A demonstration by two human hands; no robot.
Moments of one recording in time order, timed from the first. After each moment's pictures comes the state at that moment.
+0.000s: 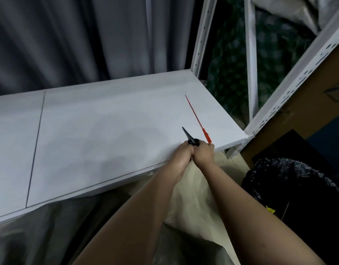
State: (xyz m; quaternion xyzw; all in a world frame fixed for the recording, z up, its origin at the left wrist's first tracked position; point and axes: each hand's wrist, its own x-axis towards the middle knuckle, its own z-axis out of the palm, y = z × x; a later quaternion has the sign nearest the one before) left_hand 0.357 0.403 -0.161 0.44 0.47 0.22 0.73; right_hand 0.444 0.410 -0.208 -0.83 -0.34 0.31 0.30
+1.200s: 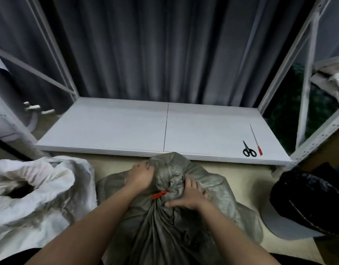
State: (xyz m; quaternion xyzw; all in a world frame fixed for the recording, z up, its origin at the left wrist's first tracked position) left_hand -0.036 0.125 -0.020 0.51 0.79 0.15 0.30; right_hand 0.148 0.117 -0.060 -0.65 -0.66 0.38 -0.05
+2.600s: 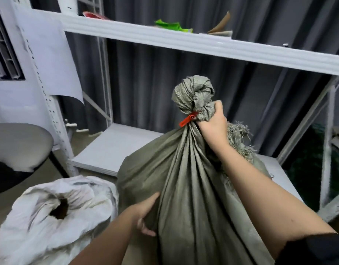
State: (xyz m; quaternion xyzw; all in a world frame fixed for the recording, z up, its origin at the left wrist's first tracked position) left_hand -0.117 0.070 0.028 0.17 0.65 0.26 0.69; right_hand 0.032 0.197 0.214 -0.48 -0.68 0.19 0.52
